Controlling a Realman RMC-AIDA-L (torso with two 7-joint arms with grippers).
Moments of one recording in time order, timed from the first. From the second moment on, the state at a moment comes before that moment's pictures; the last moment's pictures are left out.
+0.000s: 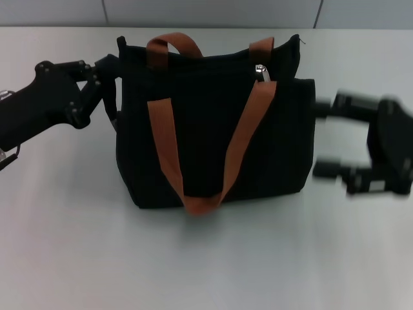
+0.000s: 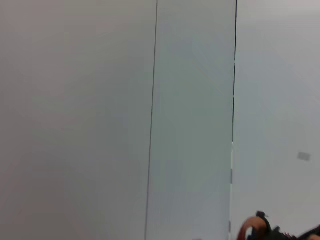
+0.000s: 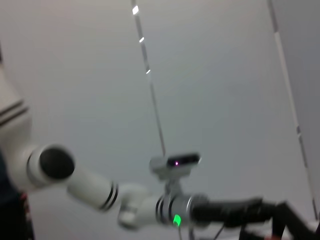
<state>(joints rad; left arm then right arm) -0.45 -2.06 0.46 0.49 1.74 1.67 -0.97 0.46 2.04 -0.80 -0.71 -1.68 -1.98 1.31</state>
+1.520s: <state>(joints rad) -0.38 -2.05 0.71 0.61 1.97 1.96 -1.14 0.47 2.08 -0.84 -0.35 -1.86 -1.71 0.94</state>
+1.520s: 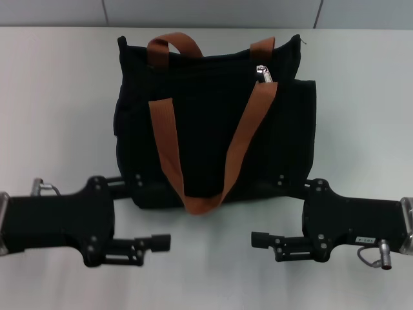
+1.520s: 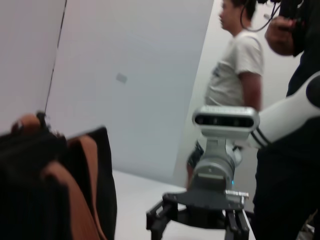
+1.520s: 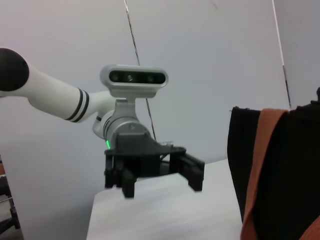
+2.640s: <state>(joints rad) -0.38 -2.07 0.72 0.49 2.05 1.86 -1.04 0.48 2.09 -0.85 -0.27 -1.86 -1.65 0.88</state>
